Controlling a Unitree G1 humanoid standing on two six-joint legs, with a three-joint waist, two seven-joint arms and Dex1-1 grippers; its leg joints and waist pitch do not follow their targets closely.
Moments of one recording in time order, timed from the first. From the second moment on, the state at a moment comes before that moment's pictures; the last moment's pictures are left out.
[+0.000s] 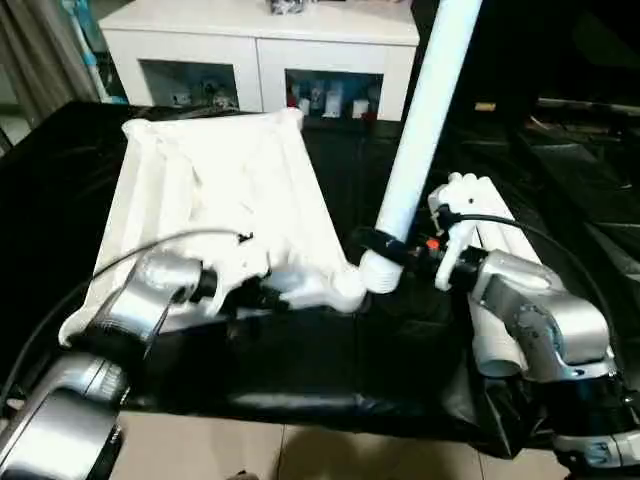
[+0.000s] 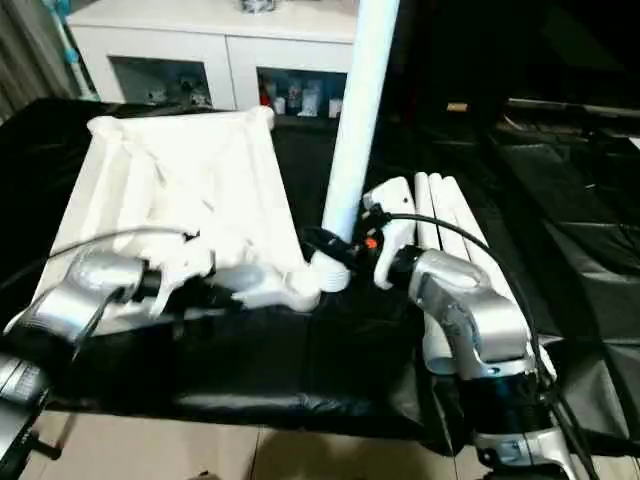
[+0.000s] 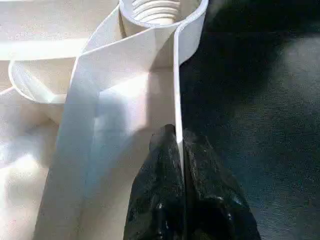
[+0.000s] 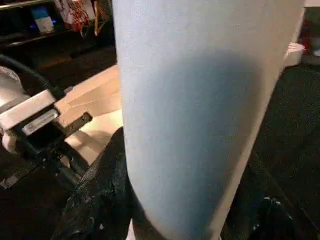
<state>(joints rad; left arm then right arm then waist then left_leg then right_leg) -0.59 0.49 -0.32 0.66 -0.01 -0.05 -1.21 -0.43 -0.31 0.05 0.02 0.41 0.56 0.69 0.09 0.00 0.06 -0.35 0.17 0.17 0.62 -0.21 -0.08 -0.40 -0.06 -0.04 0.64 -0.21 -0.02</state>
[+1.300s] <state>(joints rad) -0.51 0.44 -0.31 0.50 -0.02 0.09 -1.17 -0.39 -0.22 0.02 0.26 0.43 0.42 0.74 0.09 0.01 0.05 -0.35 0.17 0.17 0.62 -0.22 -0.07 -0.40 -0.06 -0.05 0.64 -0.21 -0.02</state>
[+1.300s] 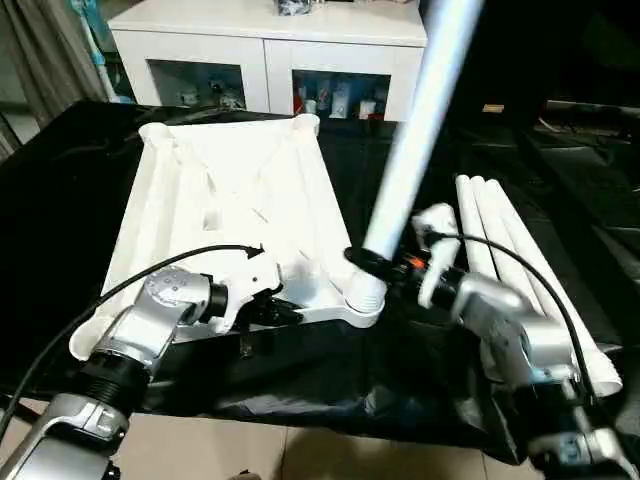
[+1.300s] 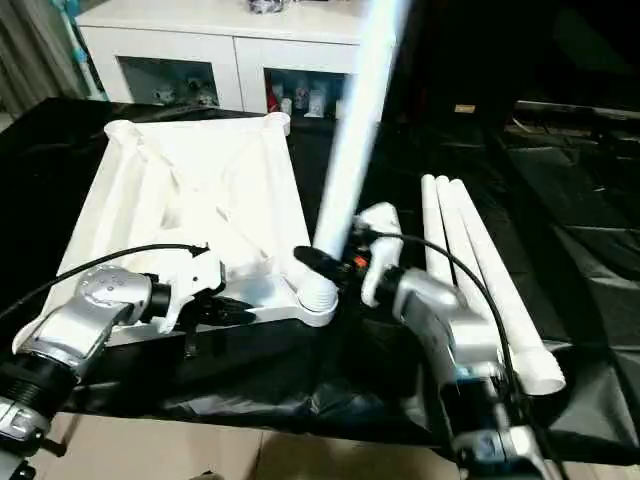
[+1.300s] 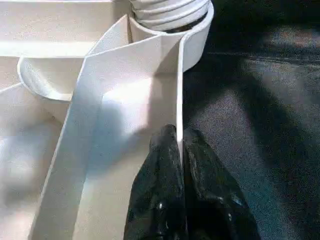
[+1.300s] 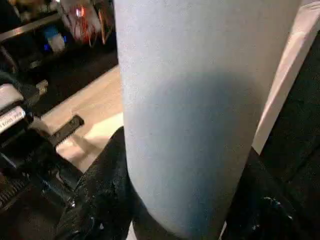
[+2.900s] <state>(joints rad) -0.55 0.43 -0.31 0.60 0.01 0.04 -1.18 -0.43 -0.28 0.15 0.37 0.24 0.18 0.90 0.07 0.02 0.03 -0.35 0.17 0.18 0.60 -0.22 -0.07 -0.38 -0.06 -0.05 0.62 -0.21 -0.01</state>
